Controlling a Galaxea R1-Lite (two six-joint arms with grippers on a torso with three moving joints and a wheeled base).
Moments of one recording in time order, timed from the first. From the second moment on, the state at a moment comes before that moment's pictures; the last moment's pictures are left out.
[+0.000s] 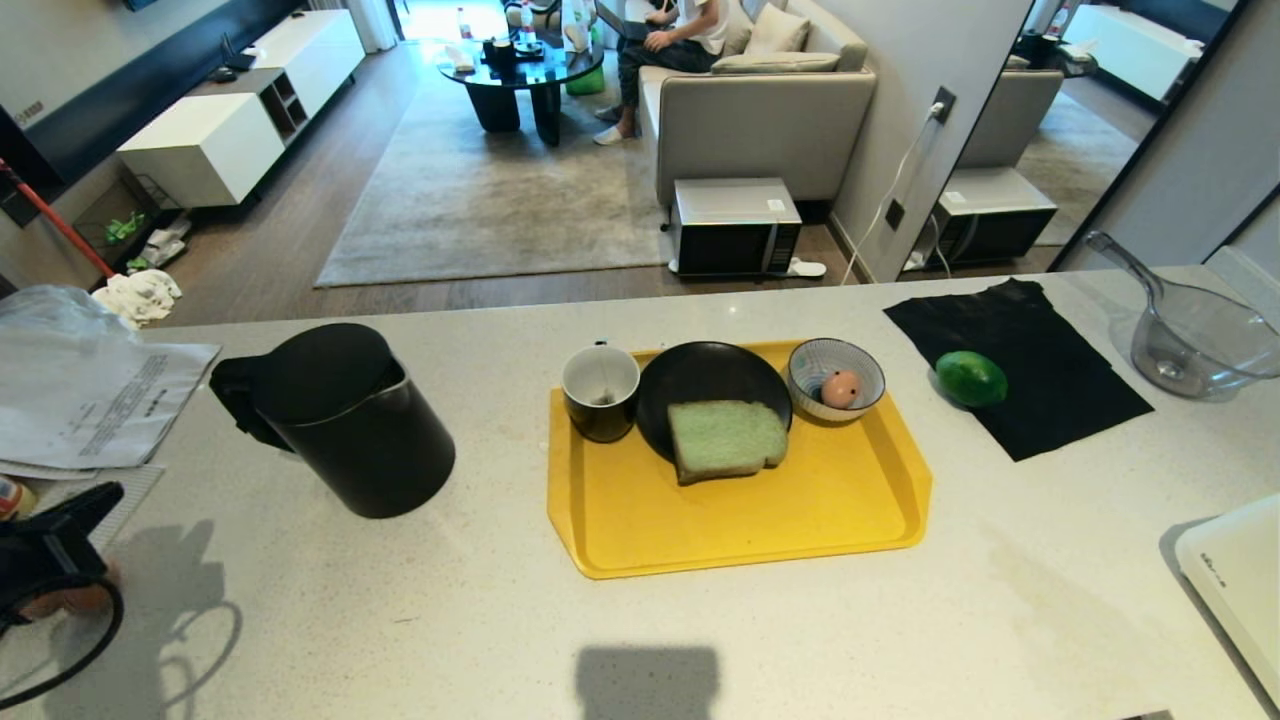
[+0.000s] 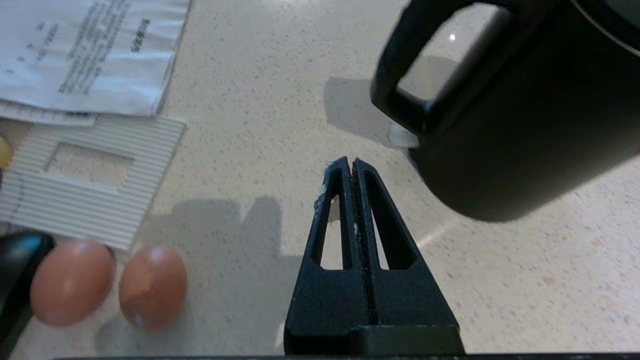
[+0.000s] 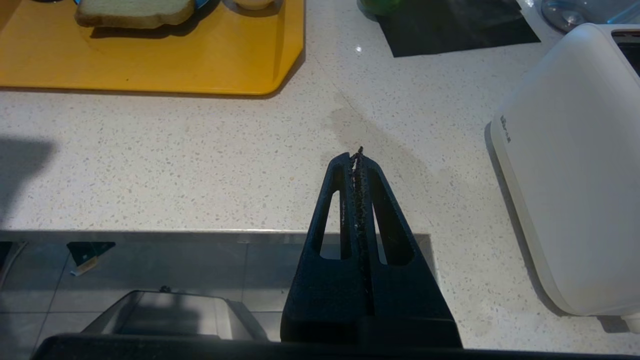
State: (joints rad) left arm 0.64 1.68 -0.27 -1.28 -0.58 0.01; right arm 0.01 0.00 -0.01 0.02 0.00 -0.04
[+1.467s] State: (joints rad) left arm 0.79 1.78 -0.39 -1.28 -1.08 0.00; right arm 0.01 0.00 -0.01 0.02 0.00 -0.04
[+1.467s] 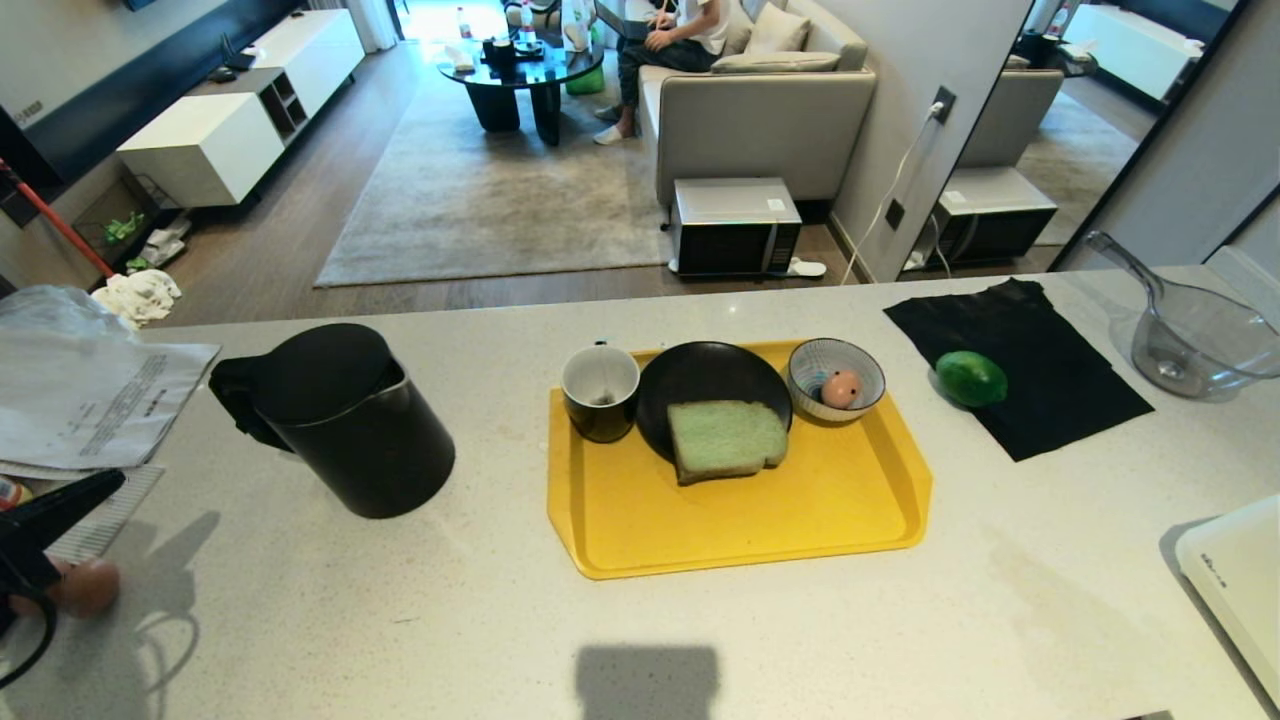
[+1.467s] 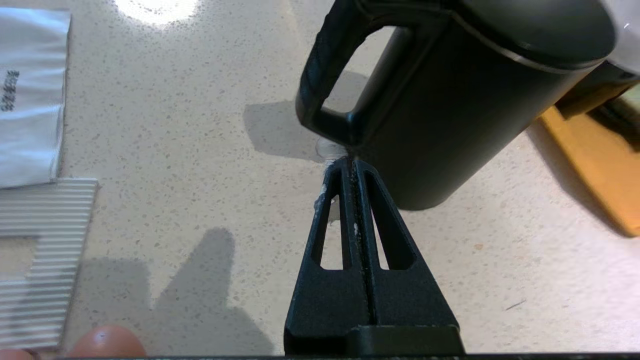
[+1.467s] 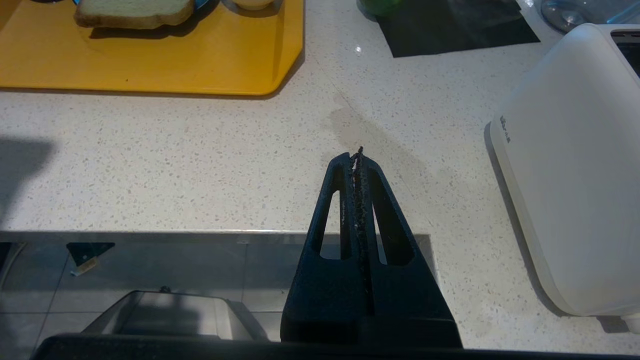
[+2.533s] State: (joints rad) left arm 0.79 1.57 -0.23 -1.06 -0.93 0.12; right arm 0.01 0.00 -0.01 0.02 0.00 -0.04
